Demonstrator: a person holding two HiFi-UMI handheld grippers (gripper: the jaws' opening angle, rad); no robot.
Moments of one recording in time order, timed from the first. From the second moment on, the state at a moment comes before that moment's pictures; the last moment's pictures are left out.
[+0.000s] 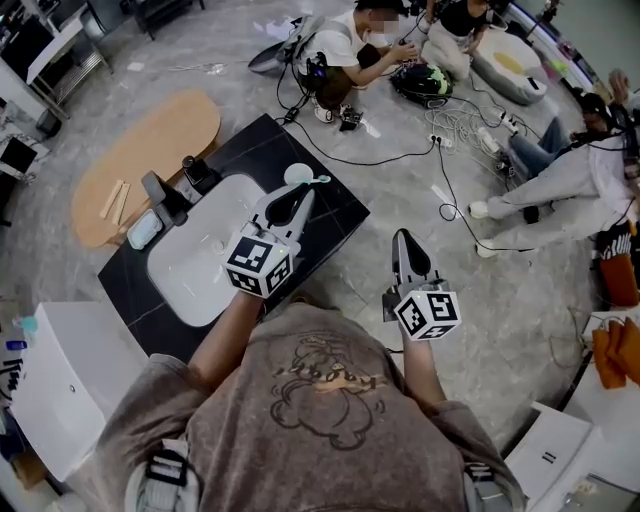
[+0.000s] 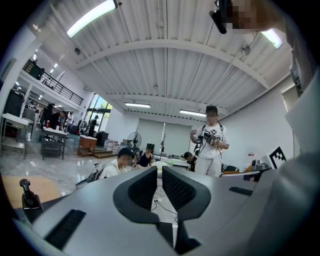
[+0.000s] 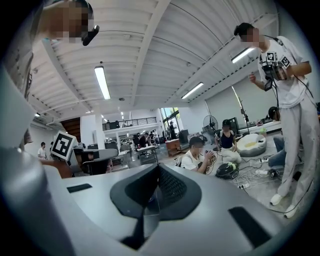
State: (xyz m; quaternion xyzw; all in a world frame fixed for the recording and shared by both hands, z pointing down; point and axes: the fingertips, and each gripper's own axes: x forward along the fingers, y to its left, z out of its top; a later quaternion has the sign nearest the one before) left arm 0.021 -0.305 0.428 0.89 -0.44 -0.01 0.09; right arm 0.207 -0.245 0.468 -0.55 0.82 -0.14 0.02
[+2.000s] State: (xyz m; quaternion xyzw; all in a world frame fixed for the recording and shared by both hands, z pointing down) left arm 0.047 -0.396 0.605 0.87 -0.43 0.24 0.09; right arm 0.233 -0.259 0.489 -0.56 0.81 -0.18 0.03
